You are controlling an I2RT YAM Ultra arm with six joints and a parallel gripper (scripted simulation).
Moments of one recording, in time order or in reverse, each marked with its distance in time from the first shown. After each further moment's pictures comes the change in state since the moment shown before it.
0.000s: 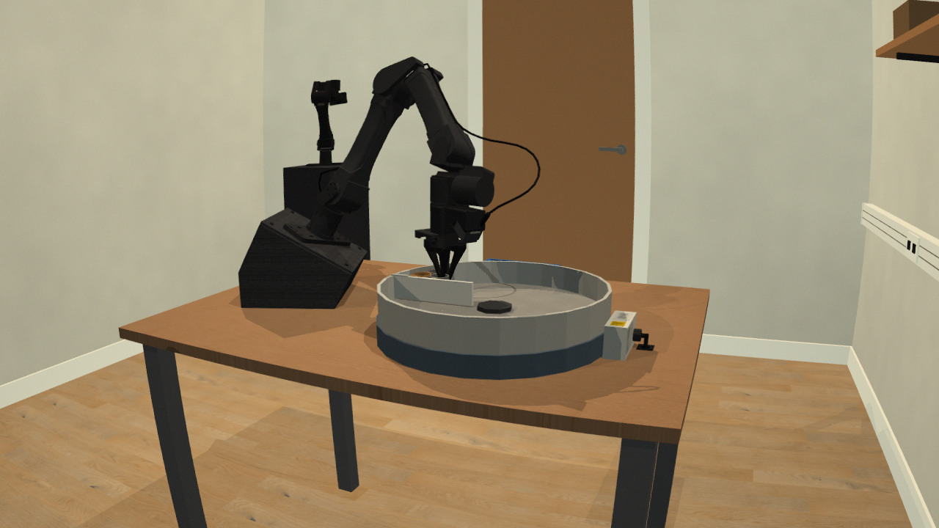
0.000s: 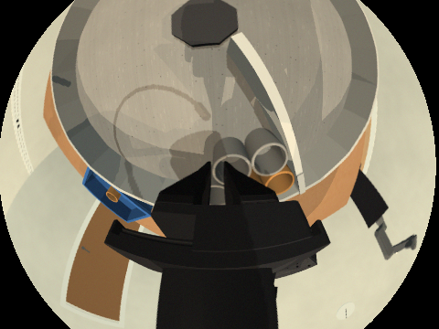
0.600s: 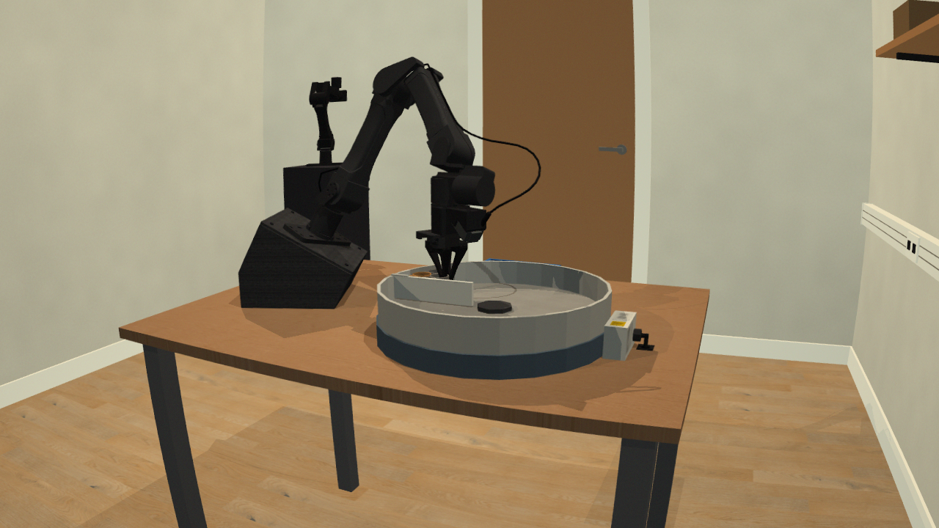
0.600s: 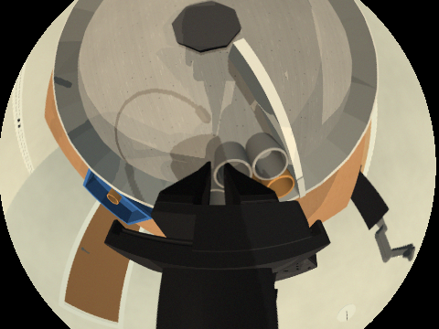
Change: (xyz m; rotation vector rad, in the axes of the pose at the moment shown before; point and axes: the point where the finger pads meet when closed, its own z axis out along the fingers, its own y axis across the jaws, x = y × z) arm -0.004 0.001 0.001 -0.004 -0.020 -0.001
